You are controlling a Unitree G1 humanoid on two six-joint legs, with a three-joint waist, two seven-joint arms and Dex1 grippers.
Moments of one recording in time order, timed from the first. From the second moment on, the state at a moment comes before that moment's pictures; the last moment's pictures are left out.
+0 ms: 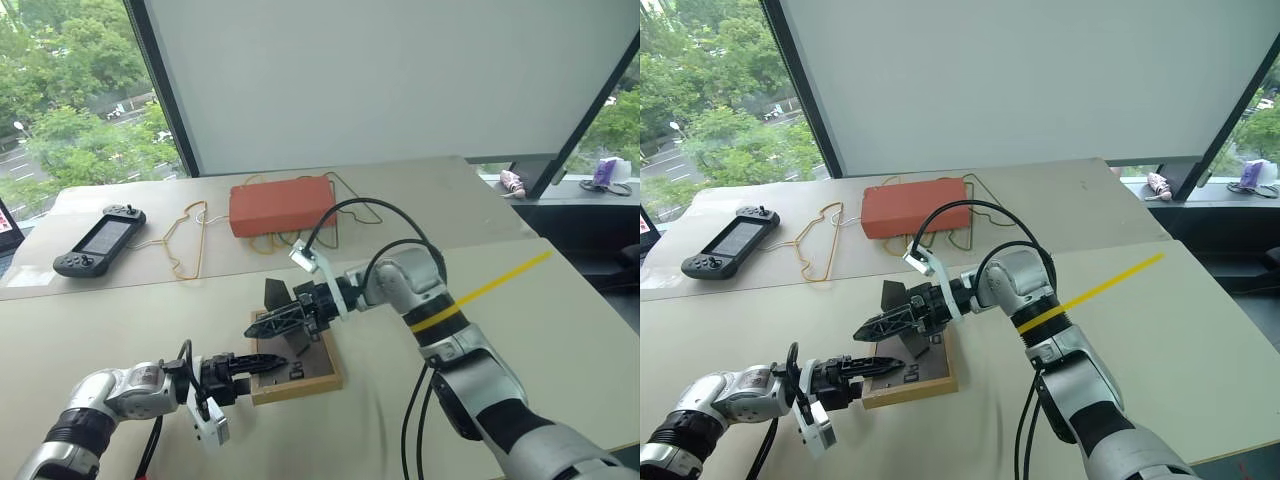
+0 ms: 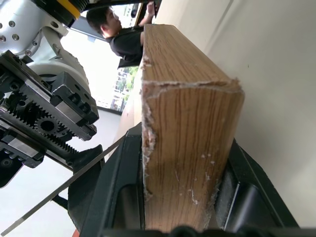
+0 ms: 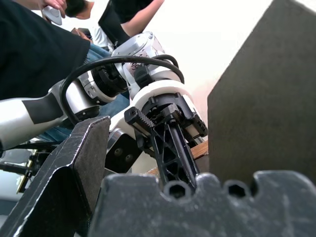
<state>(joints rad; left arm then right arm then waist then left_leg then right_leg) -0.33 0.76 -0.20 0.49 0.76 -1.48 -0.05 -1.00 -0.18 0.25 0.26 0.63 1.31 1.04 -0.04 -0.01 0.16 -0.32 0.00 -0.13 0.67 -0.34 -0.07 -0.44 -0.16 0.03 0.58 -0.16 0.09</state>
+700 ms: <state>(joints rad) -0.35 0.76 -0.26 0.52 0.74 -1.46 -0.04 -0.31 -0.80 0.13 -0.27 0.27 0.43 1.00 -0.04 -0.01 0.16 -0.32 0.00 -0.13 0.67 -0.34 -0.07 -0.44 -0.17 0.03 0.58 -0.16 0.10</state>
